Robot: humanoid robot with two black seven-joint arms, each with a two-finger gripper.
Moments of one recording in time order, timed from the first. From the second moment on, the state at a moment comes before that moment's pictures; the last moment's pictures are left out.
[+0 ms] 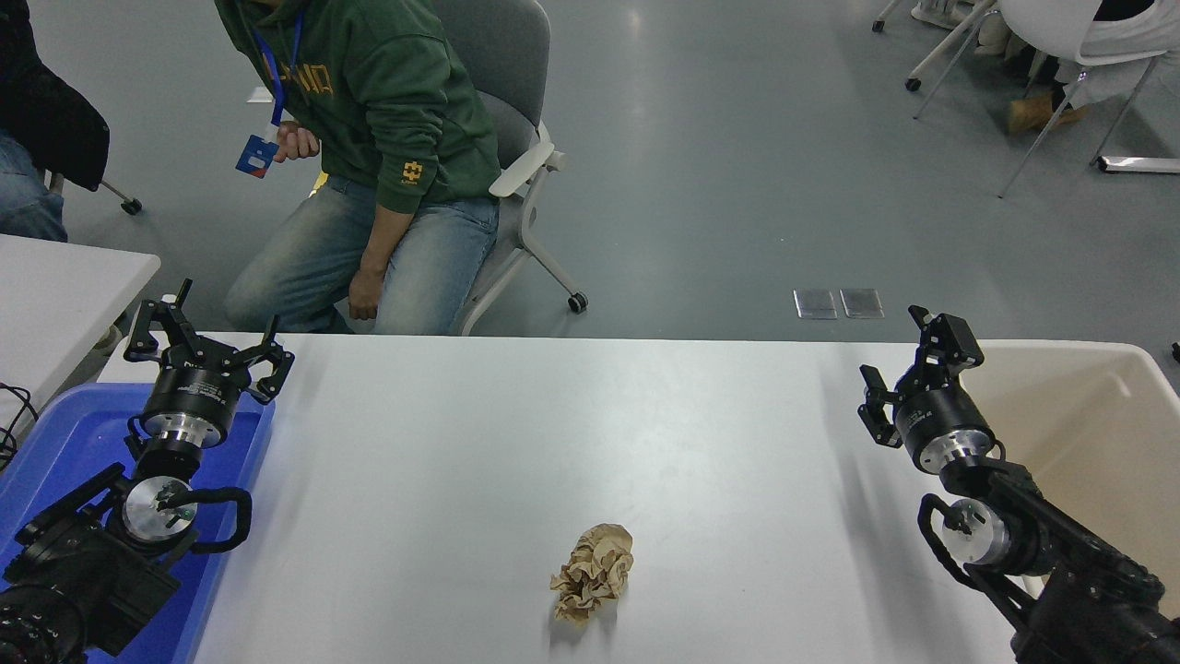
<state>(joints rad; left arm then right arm) -0.55 0.37 -0.86 -0.44 -0.20 -0.59 -0.47 0.46 -0.32 0.84 0.86 -0.32 -0.10 0.45</state>
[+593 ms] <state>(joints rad) -0.55 0.37 -0.86 -0.44 -0.20 -0.59 -0.47 0.61 -0.62 0.50 1.22 -0.28 0.00 0.23</state>
